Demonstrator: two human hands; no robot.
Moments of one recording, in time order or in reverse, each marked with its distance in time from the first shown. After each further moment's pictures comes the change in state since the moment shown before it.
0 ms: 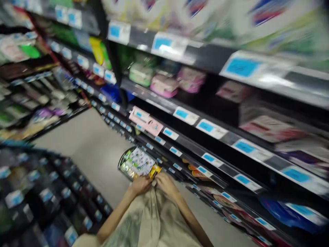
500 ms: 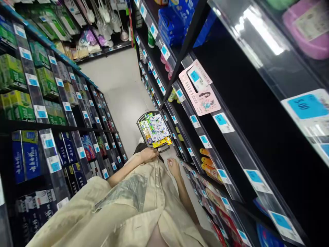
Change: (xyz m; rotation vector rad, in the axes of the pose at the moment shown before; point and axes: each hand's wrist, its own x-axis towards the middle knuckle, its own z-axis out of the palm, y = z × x) left_hand -0.030 -0.007 0.079 -0.210 0.031 -0.209; right_hand -0.045 0.060 0.040 0.035 -0.260 0.279
